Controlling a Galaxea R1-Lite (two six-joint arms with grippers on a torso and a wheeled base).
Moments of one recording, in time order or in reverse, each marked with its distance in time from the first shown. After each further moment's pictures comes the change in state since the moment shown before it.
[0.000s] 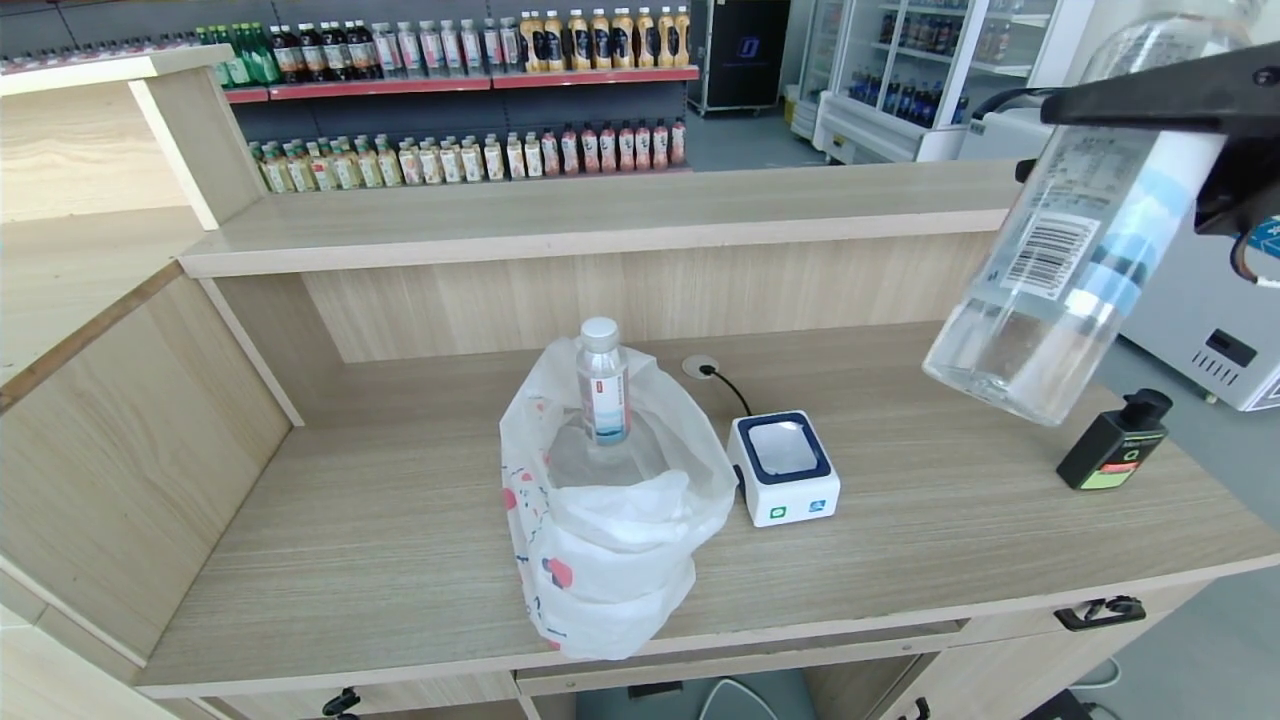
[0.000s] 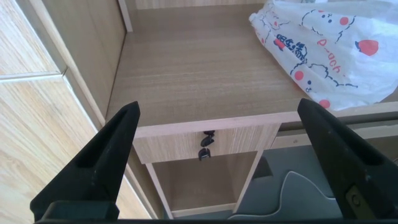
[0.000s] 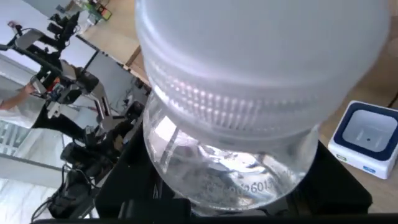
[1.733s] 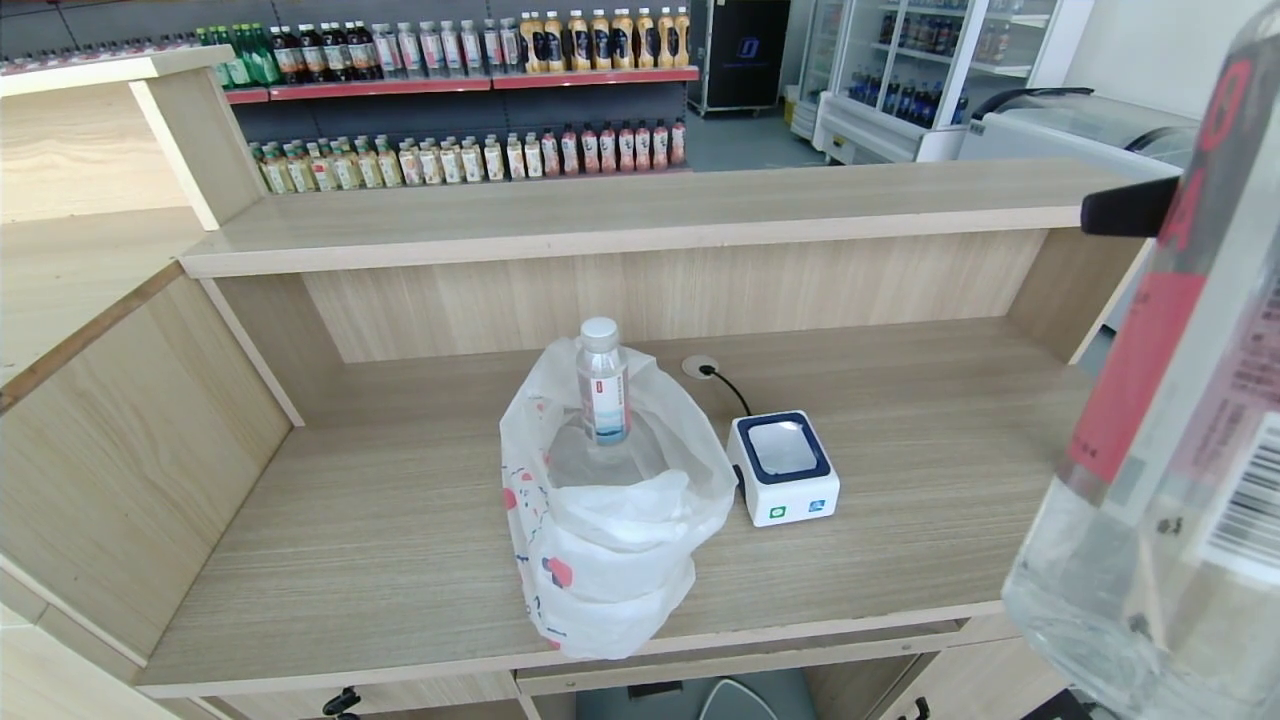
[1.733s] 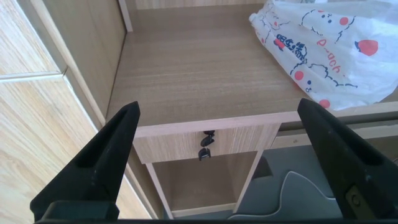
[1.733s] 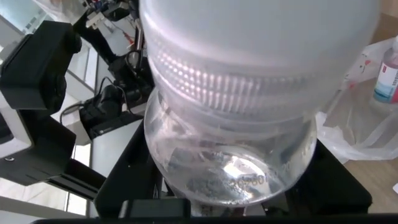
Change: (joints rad) left arm 0.000 0.000 0.000 0.000 0.000 0.000; right arm 0.340 -0.135 0.057 0.114 0.010 -0.252
